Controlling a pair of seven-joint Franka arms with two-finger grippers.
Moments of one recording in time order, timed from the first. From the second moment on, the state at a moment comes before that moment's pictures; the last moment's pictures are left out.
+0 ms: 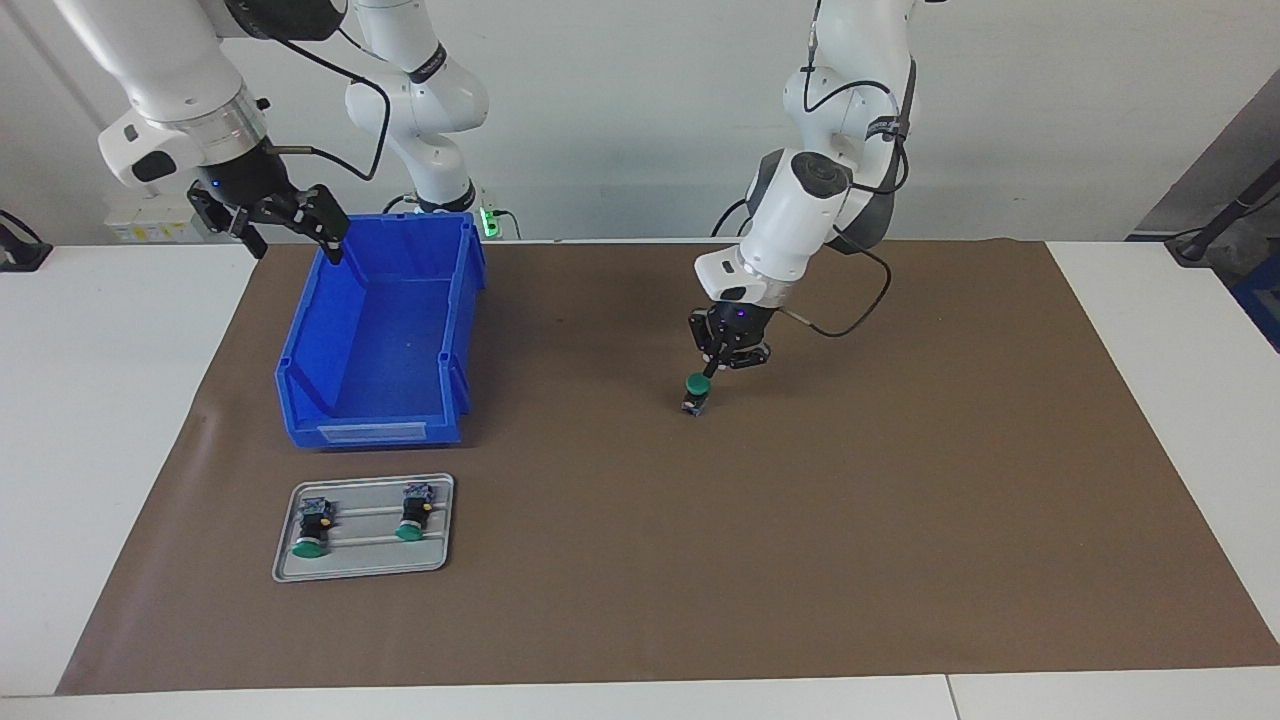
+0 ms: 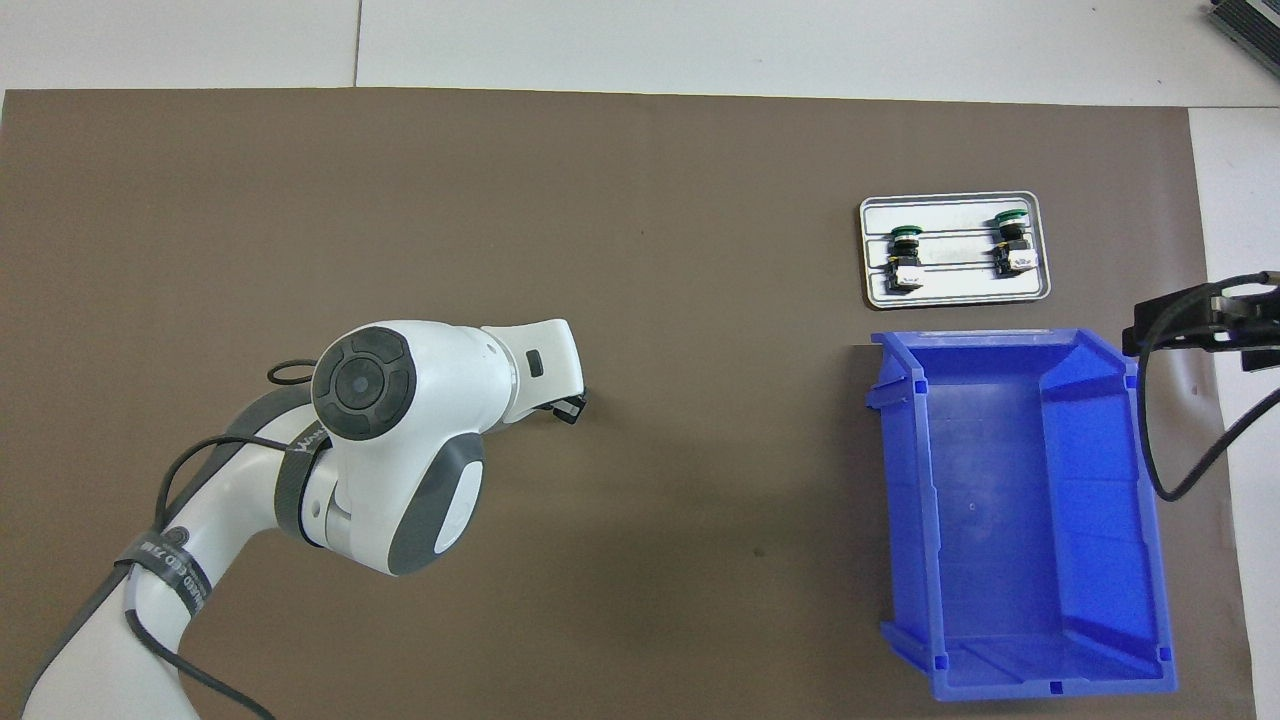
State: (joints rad) left arm -0.51 0.12 -0.06 -2.08 -0.21 2.43 0.20; right arm 0.06 -0.03 -0.09 -1.57 0.01 1.50 0.11
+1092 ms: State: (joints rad) left arm -0.53 0.15 -0.03 -1.96 -0.14 2.25 0.18; right arm 0.06 -0.03 -0.09 -1.57 0.01 1.50 0.11
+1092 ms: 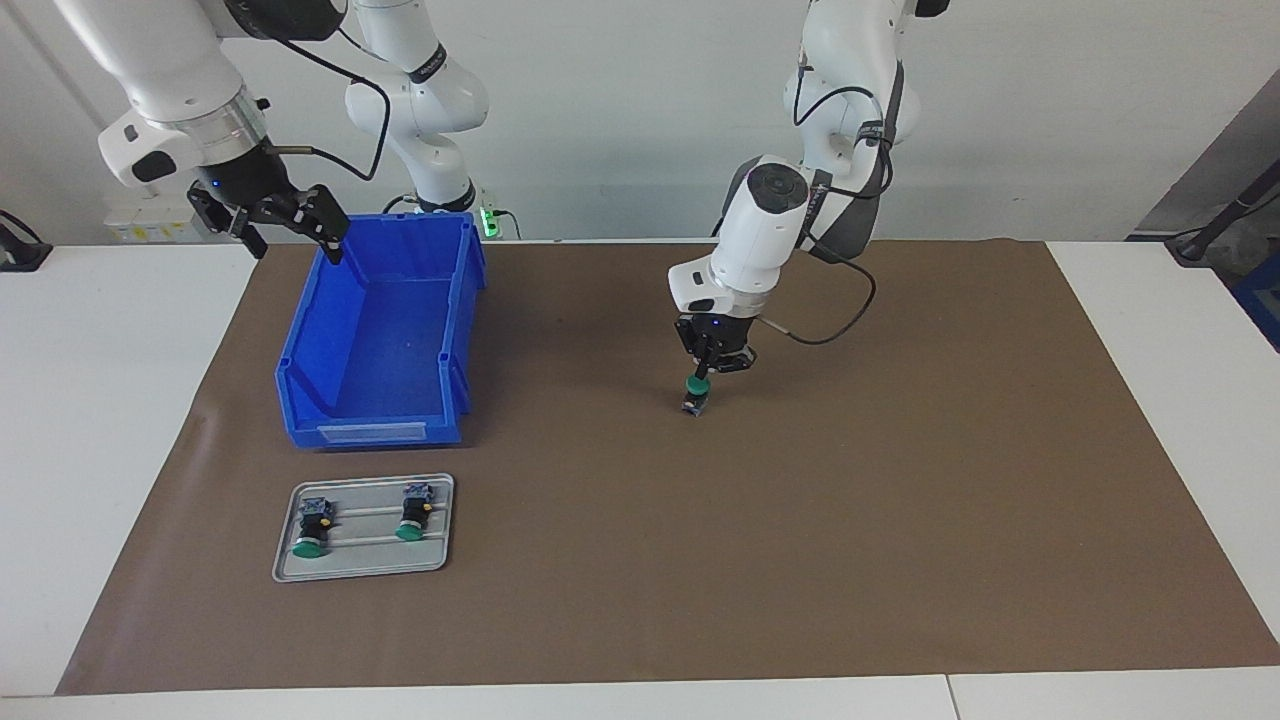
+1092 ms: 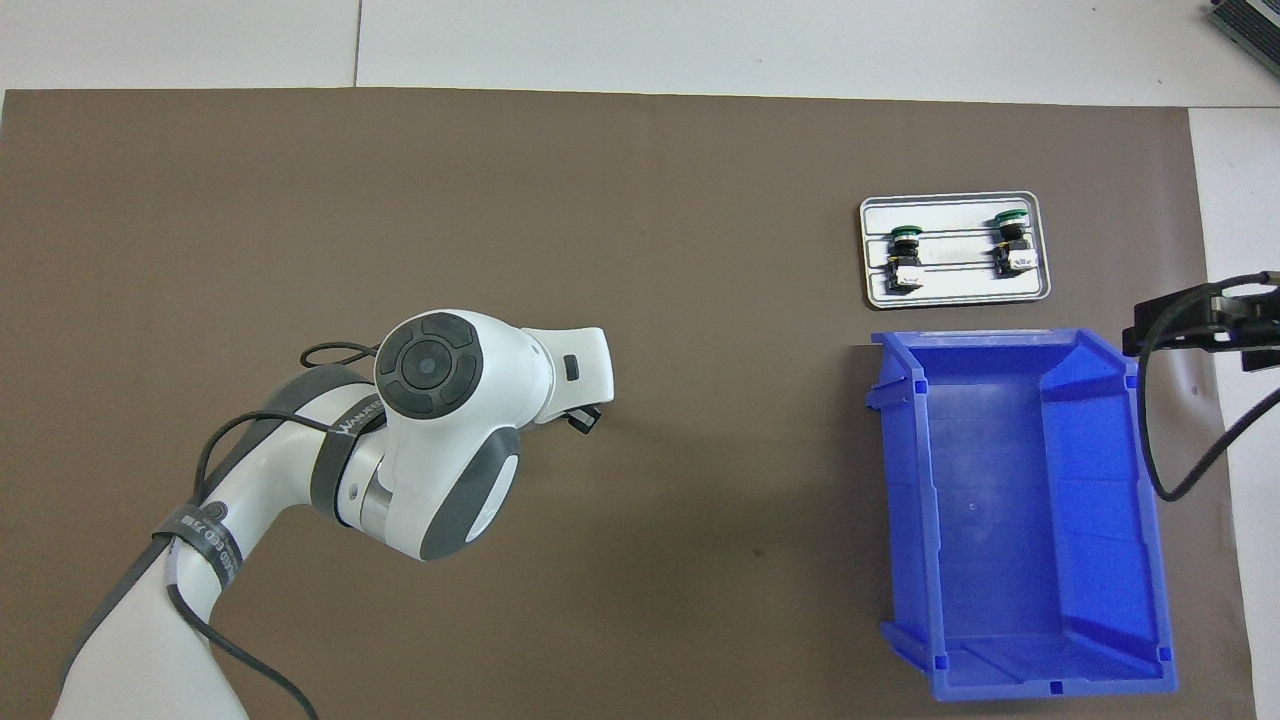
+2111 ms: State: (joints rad) left arm -0.08 -0.07 0.00 -1.88 -0.11 1.75 0.19; right arm 0.18 -0.03 -0.09 -1.60 0.02 1.61 0.17
